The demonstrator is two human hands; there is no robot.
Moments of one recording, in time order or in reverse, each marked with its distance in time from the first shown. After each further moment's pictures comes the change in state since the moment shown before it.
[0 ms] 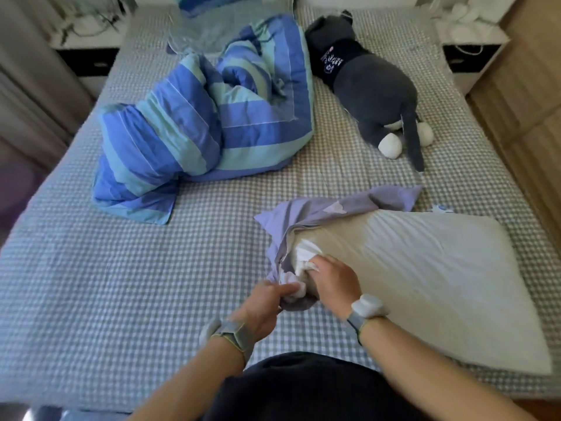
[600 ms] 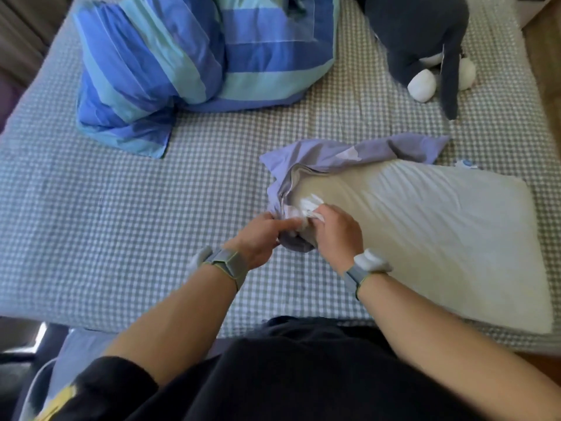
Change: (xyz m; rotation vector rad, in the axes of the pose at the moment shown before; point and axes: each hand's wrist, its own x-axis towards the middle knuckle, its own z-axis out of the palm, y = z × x) left_hand 0.033 0.009 -0.025 0.112 -0.077 0.031; right_hand 0.002 -0.008 0.019 0.085 0.035 0.062
